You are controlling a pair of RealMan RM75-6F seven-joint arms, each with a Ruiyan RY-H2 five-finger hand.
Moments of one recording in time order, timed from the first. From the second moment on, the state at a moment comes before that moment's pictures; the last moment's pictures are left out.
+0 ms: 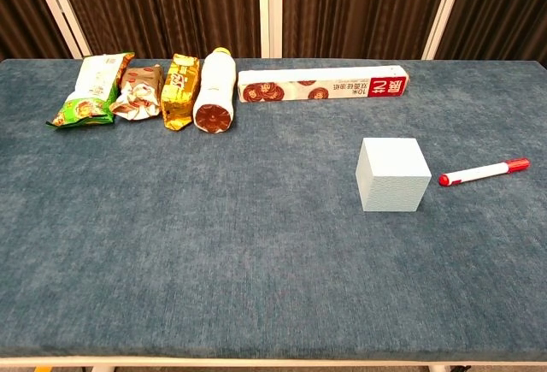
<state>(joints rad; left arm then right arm) -0.19 -1.17 -0.07 -1.38 1.51 1.44 -0.16 0.34 -1.15 0.06 -1.33 -1.43 1.15 -0.03</state>
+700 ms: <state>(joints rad) -0.20 -1.18 -0.06 -1.33 1.50 1.41 -0.19 0.58 -1.35 0.00 -1.06 -1.56 0.86 0.15</state>
